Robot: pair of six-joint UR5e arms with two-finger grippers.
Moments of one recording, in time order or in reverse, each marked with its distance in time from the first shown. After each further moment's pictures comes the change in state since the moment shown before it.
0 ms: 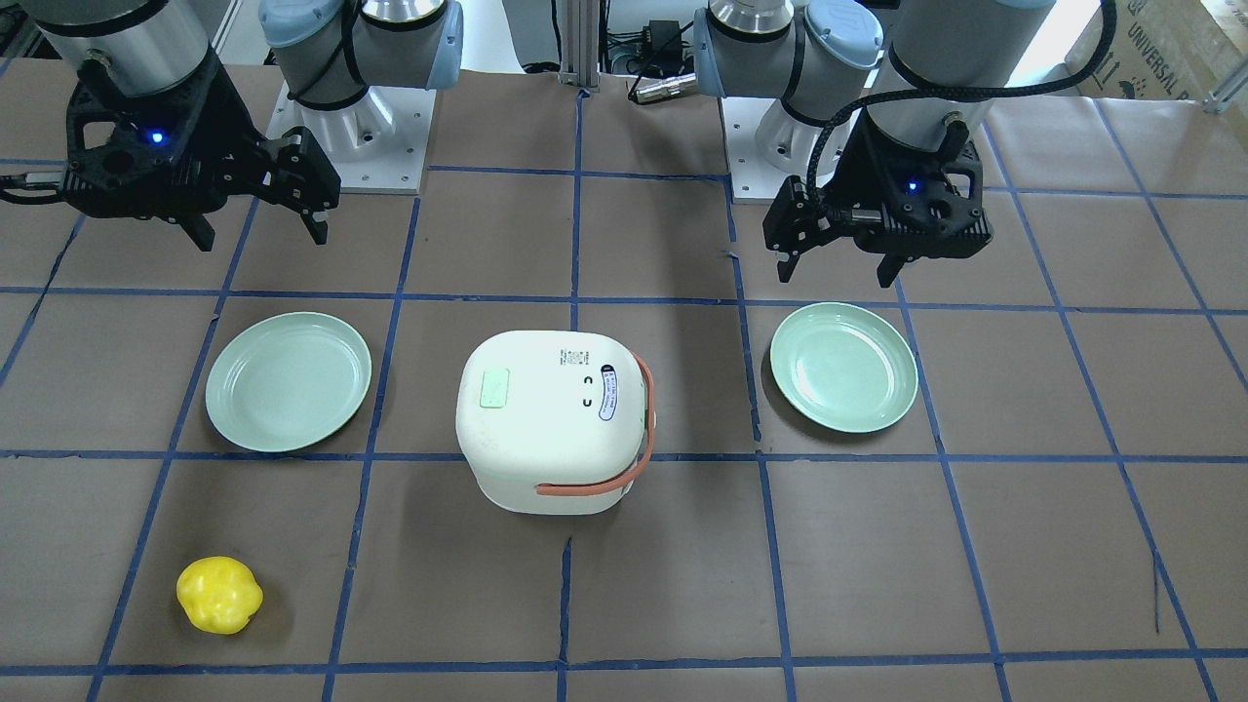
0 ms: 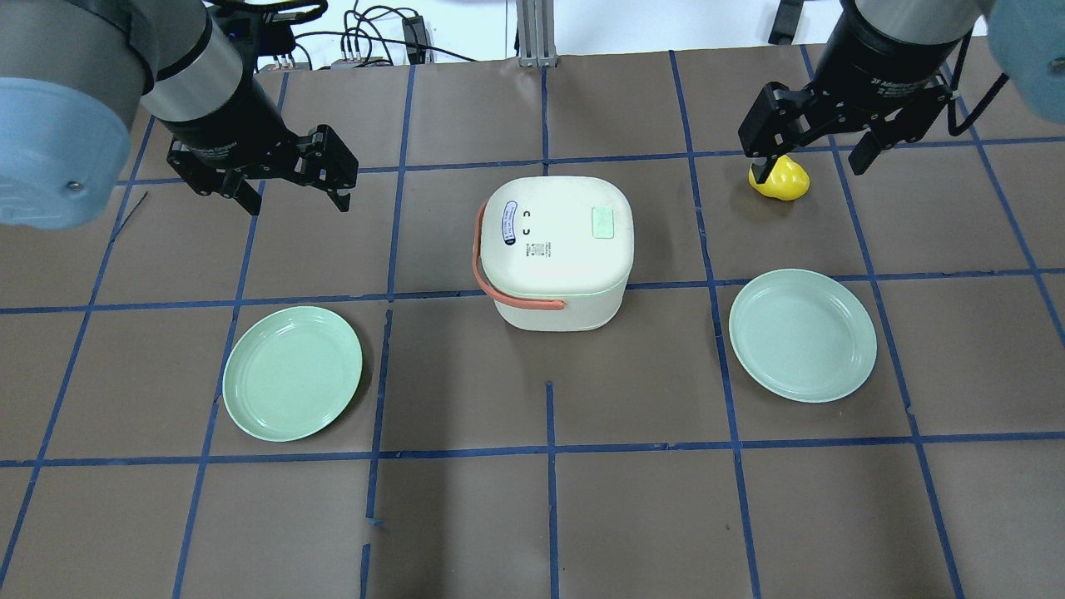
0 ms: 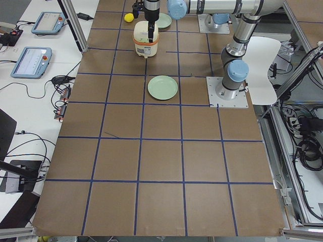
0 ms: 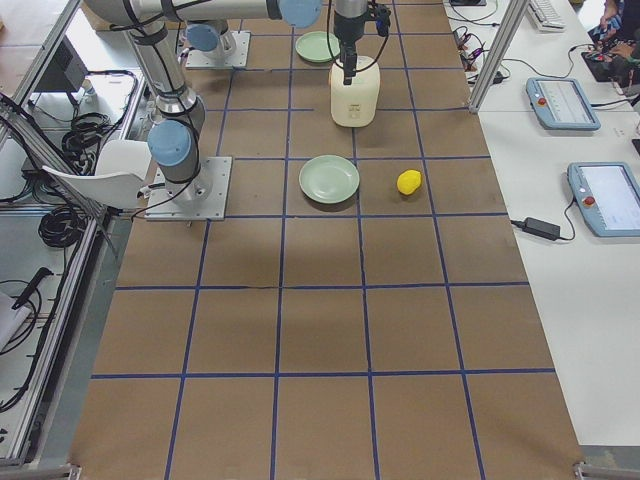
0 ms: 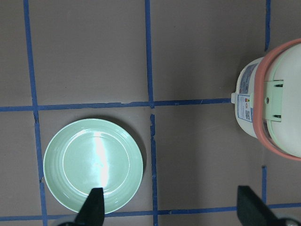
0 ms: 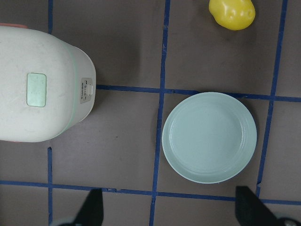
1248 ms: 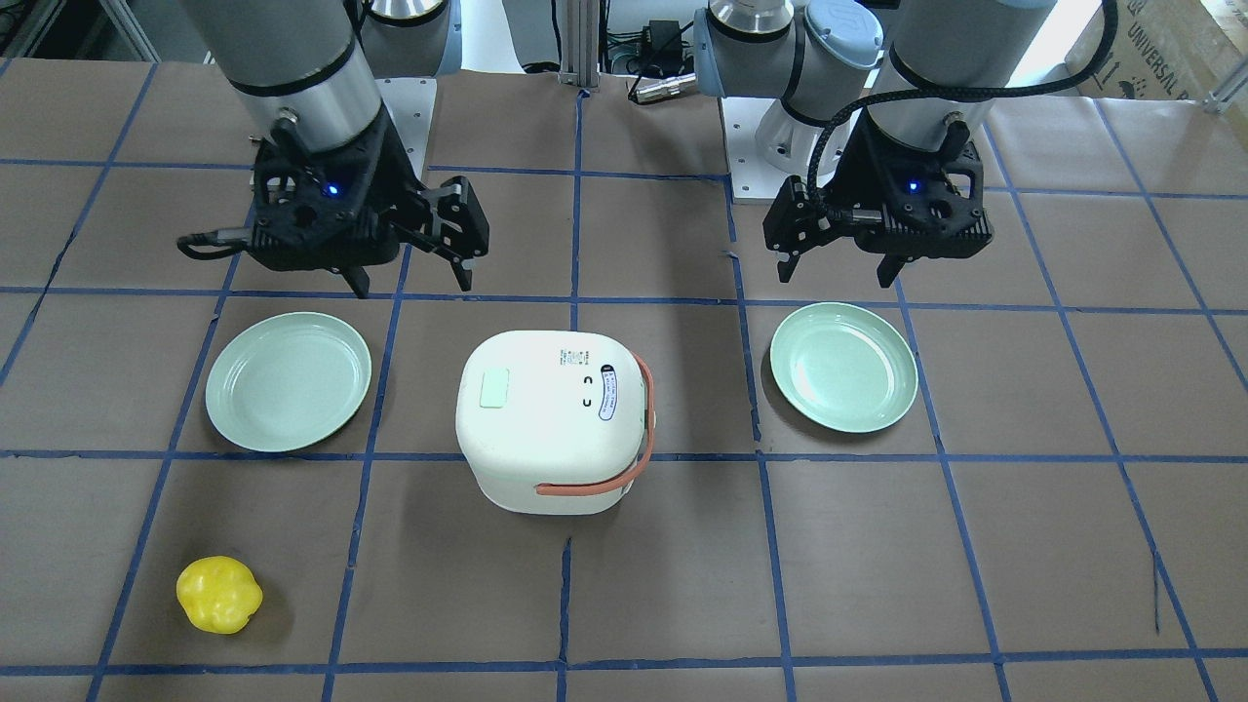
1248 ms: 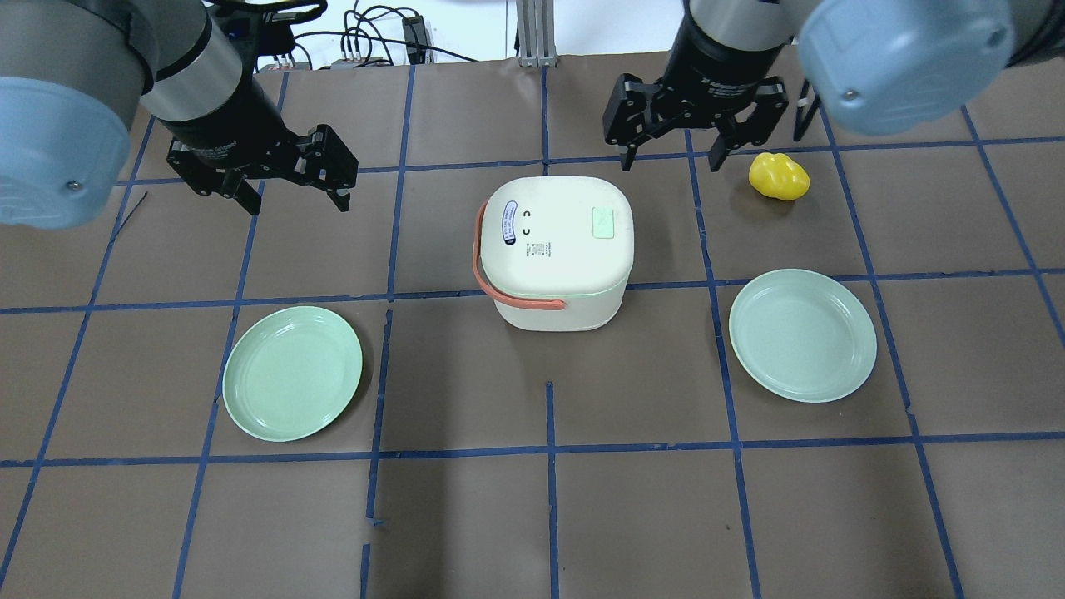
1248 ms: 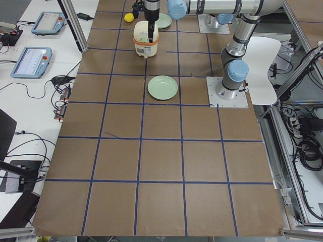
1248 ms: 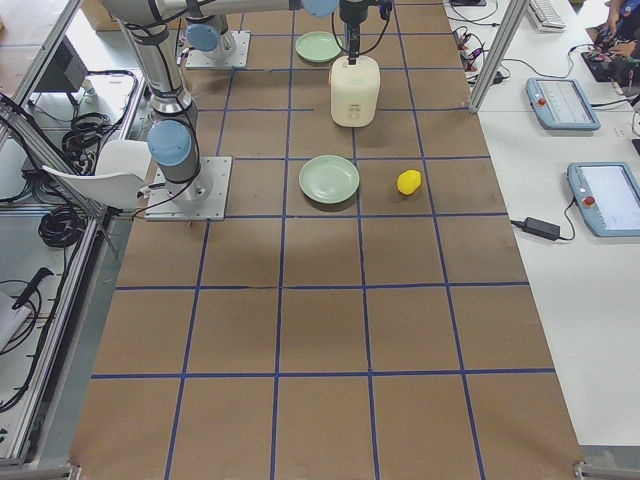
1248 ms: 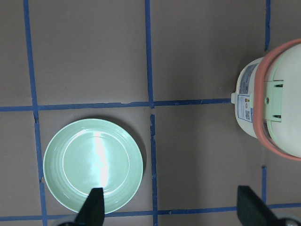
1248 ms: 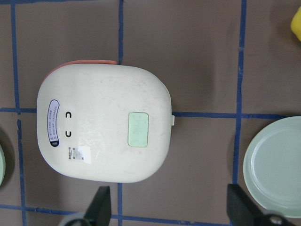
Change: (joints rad) left arm 0.001 0.000 0.000 0.000 -0.001 0.000; right arm 0.209 0.146 -0.060 -0.148 0.088 0.258
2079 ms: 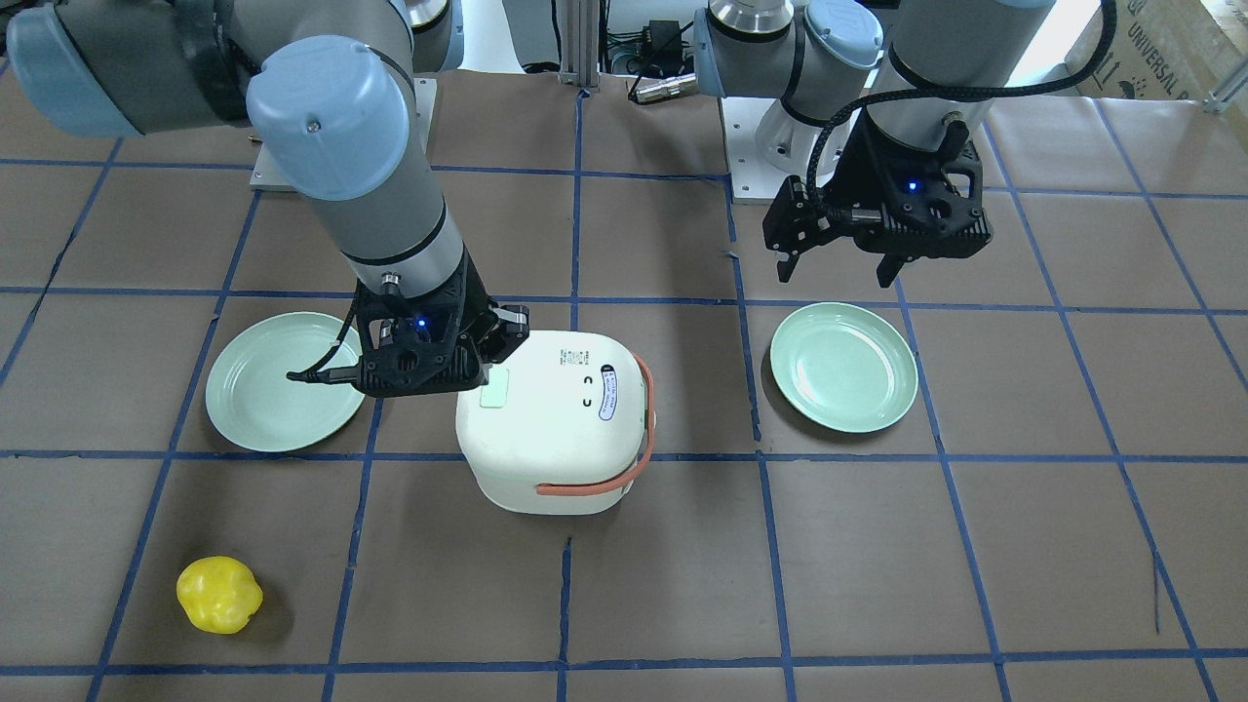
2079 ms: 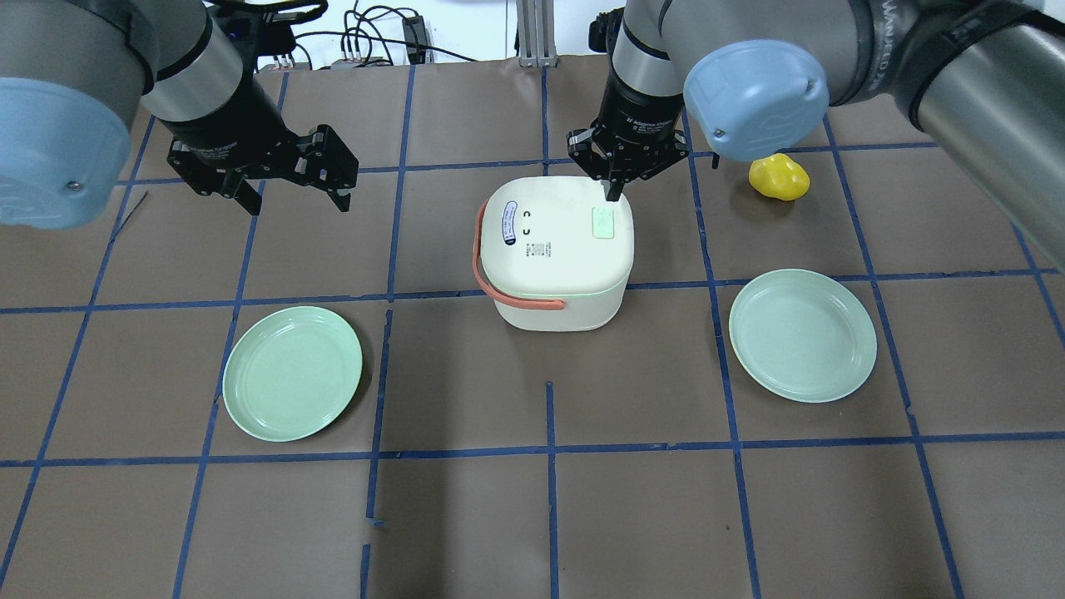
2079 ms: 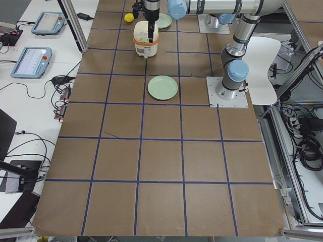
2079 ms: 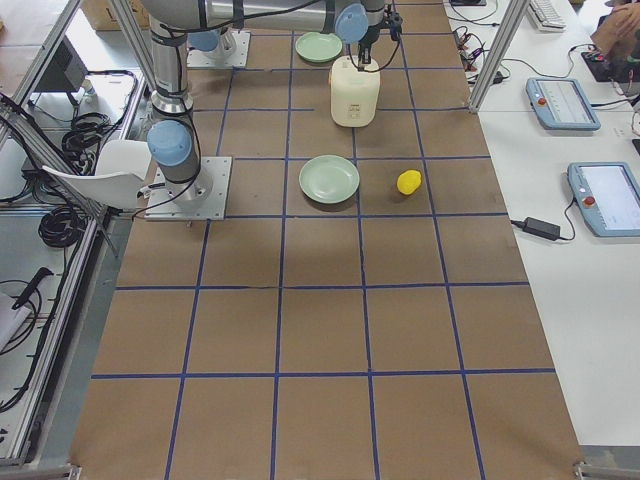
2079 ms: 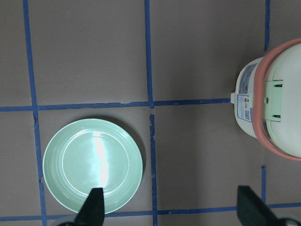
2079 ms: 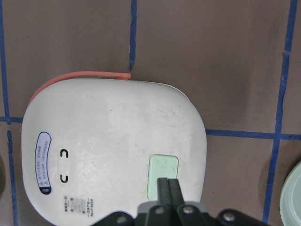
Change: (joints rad) left arm -0.001 0.000 0.000 0.000 0.000 0.000; right arm 0.030 0.142 0.012 -0.106 0.019 0.010
